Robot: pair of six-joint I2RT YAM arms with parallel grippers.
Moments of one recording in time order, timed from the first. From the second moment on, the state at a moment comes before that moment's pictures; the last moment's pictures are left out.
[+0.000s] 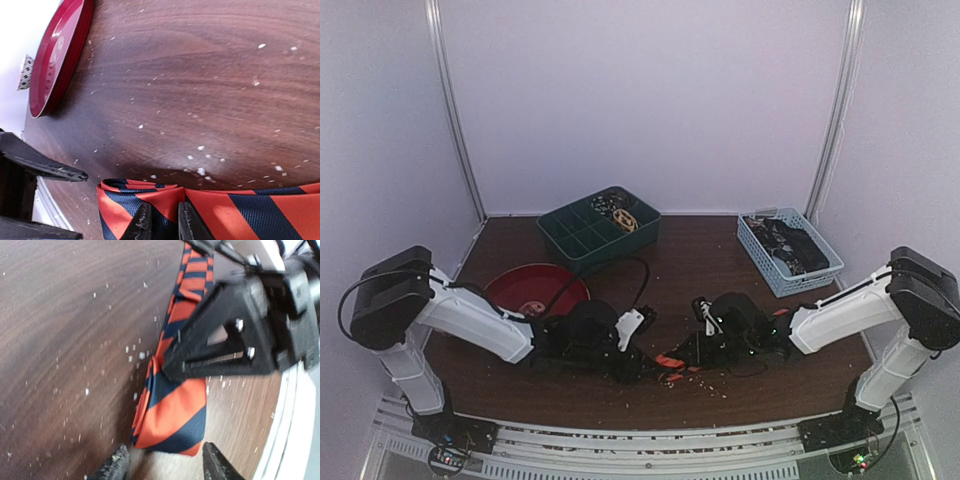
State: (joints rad) left arm -1.13 1.74 0.76 0.34 0.11 -0.38; right arm 0.97 1.59 0.61 0.22 -0.07 0.87
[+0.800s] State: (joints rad) left arm -1.19 1.69 0.66 0.34 0.08 -0.23; right arm 0.98 1.62 0.59 0.30 -0.14 0.89
